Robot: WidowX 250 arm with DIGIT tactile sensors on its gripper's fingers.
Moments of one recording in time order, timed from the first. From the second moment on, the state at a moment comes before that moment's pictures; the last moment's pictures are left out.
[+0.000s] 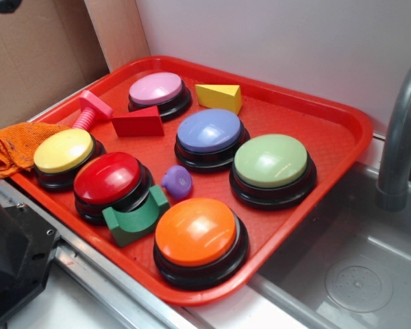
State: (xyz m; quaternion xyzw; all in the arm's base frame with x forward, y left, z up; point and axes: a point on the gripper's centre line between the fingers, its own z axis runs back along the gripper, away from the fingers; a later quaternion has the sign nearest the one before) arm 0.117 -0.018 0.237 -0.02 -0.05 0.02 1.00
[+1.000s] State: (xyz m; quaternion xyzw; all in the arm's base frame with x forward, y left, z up) arm 0.140 0.055 0.181 0.02 -0.11 0.10 0.99
